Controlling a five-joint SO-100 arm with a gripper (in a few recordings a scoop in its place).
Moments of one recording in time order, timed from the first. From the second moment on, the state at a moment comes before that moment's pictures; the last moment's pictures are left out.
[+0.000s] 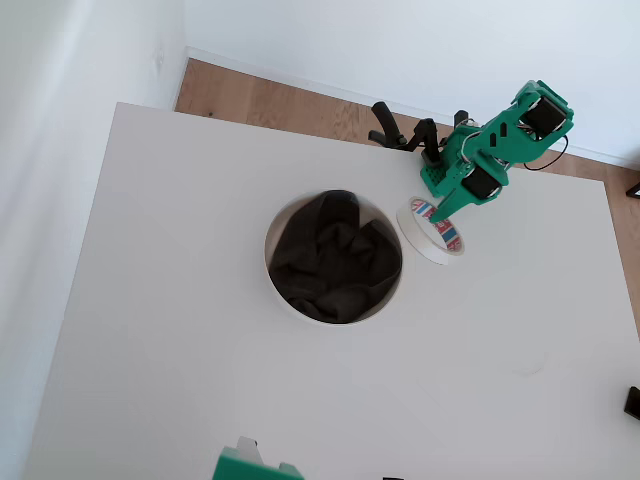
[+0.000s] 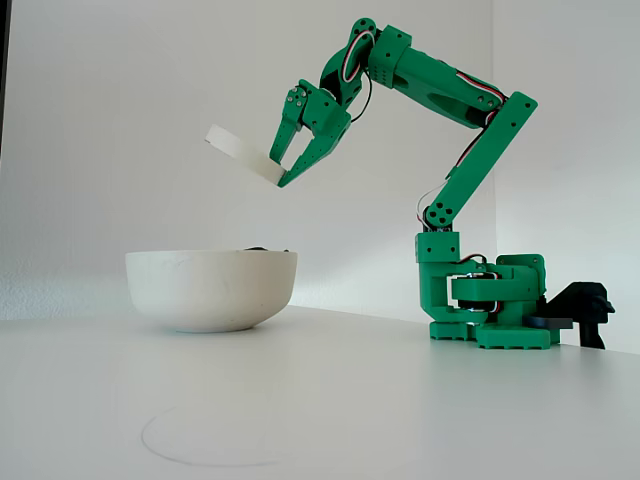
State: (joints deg) arm 41.7 132.2 102.4 79.8 -4.0
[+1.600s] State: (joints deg) arm 54.1 91.7 94.7 58.3 1.1
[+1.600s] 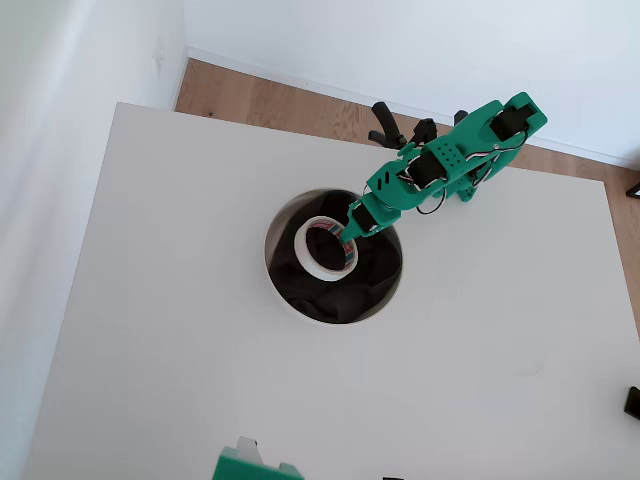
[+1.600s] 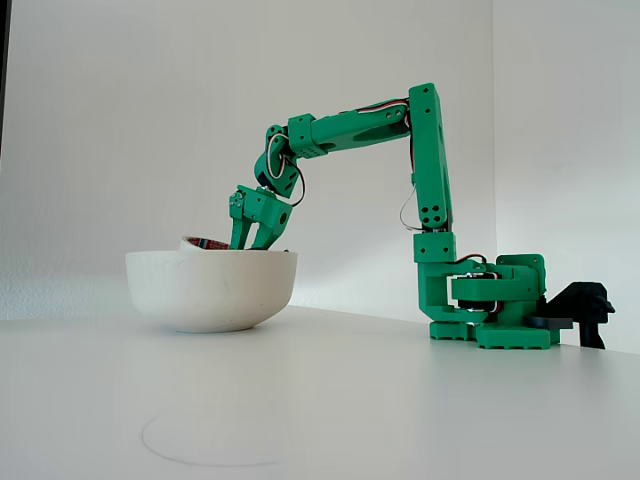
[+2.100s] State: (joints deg) arm 56.5 87.0 94.7 57.7 3.1
